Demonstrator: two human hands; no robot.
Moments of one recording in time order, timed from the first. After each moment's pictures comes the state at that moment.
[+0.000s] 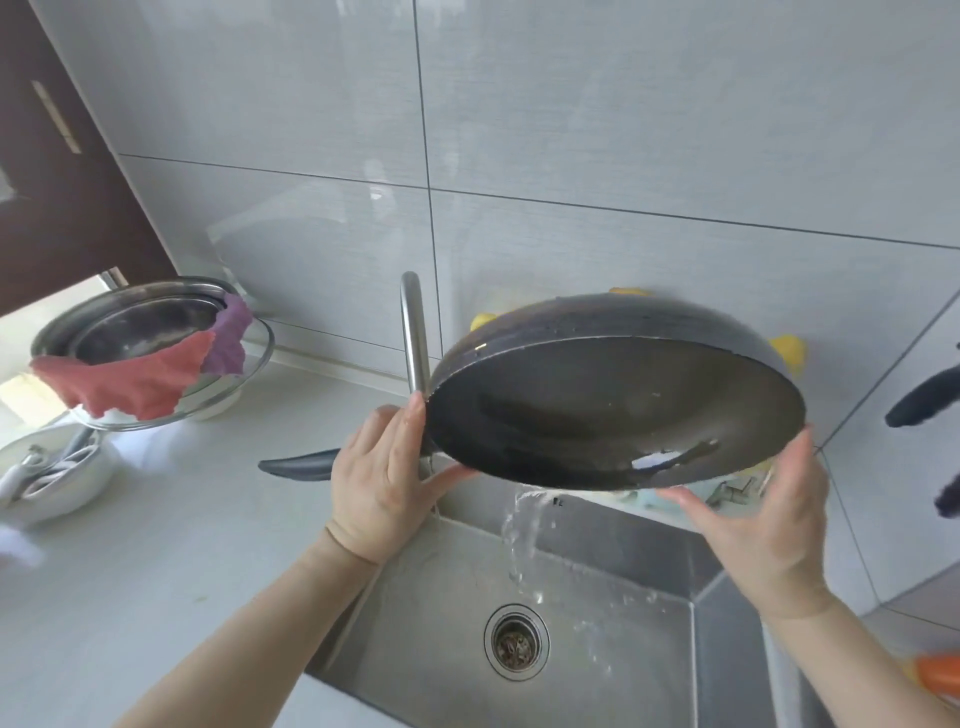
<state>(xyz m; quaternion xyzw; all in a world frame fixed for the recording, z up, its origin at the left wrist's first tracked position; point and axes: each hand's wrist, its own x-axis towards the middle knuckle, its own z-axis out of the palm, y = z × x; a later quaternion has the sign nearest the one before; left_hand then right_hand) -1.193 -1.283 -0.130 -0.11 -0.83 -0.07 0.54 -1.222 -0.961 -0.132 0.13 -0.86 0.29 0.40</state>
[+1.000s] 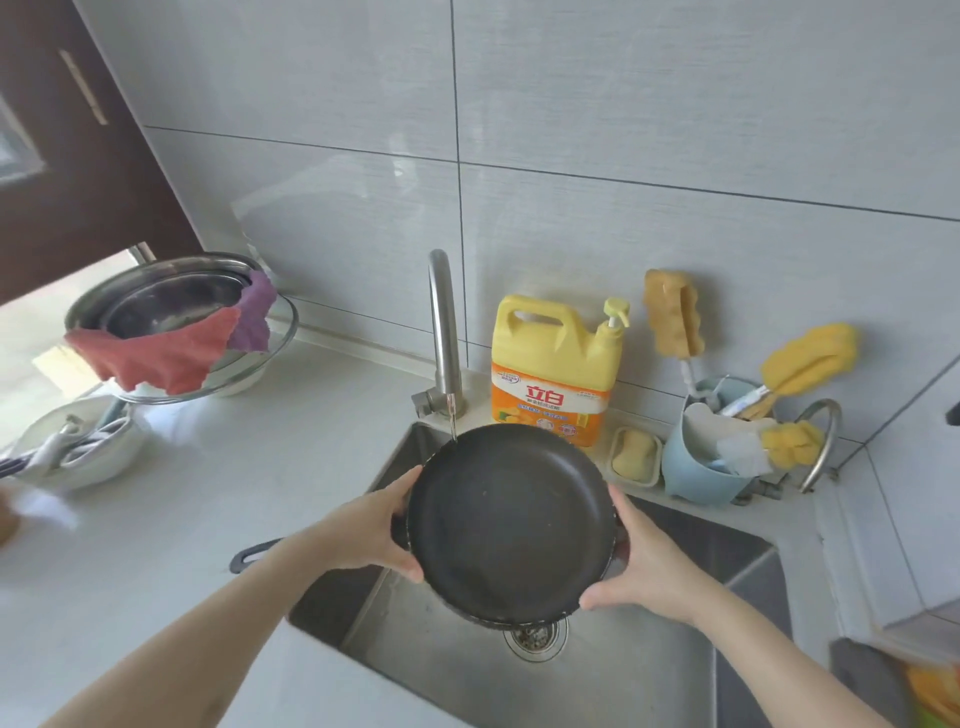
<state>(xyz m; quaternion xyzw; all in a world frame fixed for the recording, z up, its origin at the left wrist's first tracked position) -1.174 -1.360 -0.194 -0.01 -0.90 -0.36 -0.24 -1.219 -1.016 -0.208 0.14 -0.87 0.40 -0.25</state>
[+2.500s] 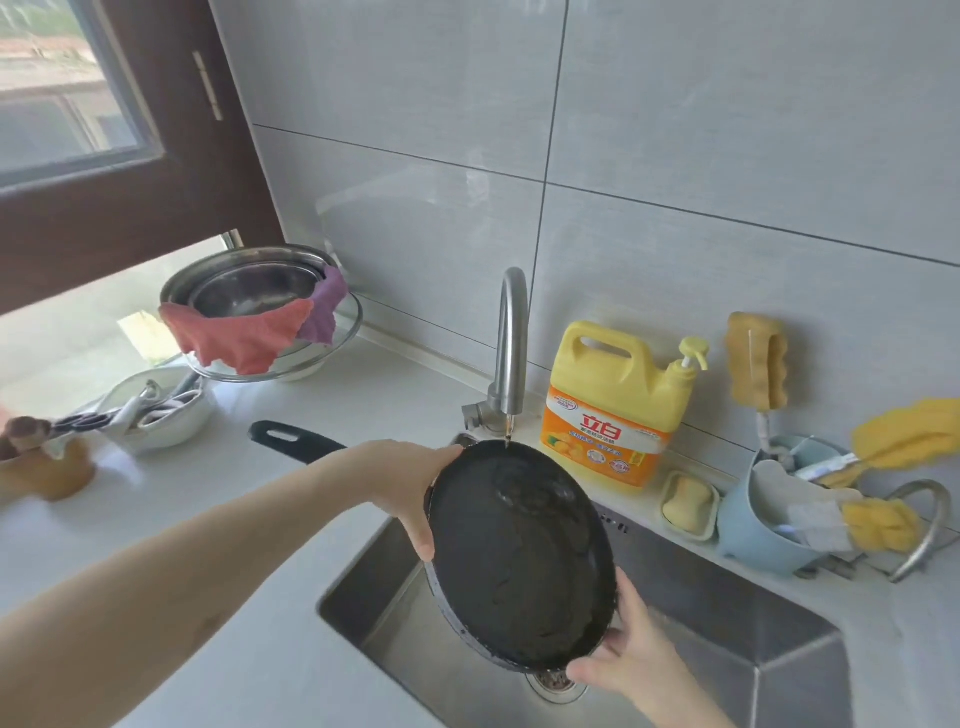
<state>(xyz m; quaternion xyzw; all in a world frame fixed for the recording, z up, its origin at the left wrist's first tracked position) -1.201 -1.366 -0.105 -0.02 -0.95 -0.10 -0.29 -1.188 -1.053 -0.259 0.09 -0.75 0.57 -0.32</state>
